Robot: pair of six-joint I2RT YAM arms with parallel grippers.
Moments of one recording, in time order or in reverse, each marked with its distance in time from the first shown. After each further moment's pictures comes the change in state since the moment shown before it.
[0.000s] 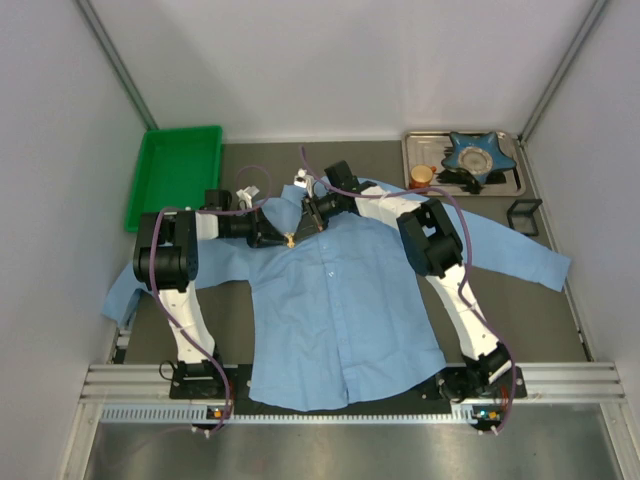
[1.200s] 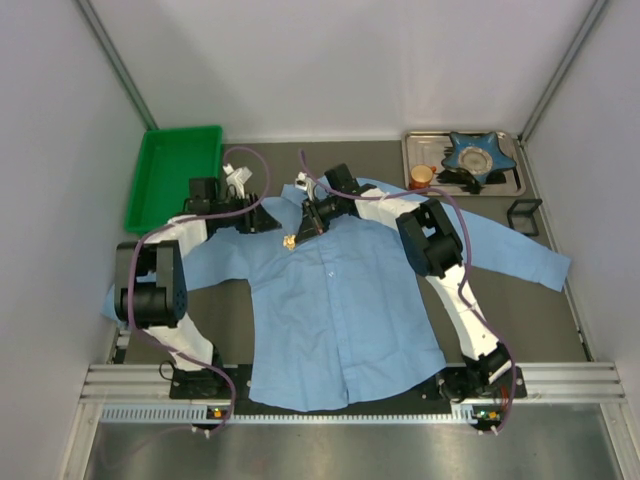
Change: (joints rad) left arm -0.002 -0.295 -0.063 -0.016 -0.159 0.244; right arm 0.002 -0.003 -0.034 0.018 0.045 -0.006
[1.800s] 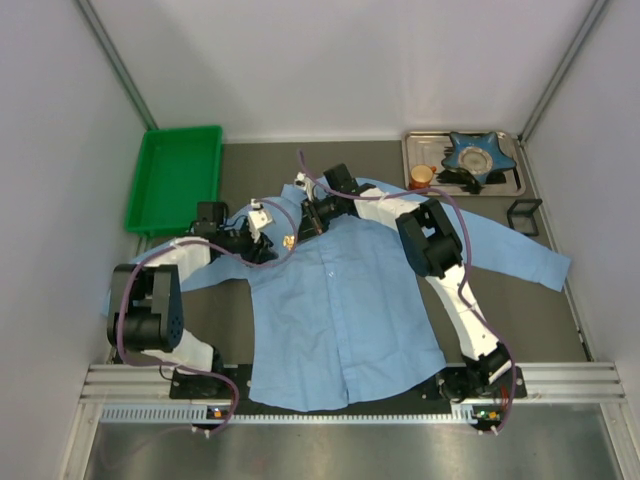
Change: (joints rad) left arm -0.034 -0.175 -0.209 -0.109 -0.050 0.893; right arm 0.006 0.000 0.009 -0.020 0.027 -0.013
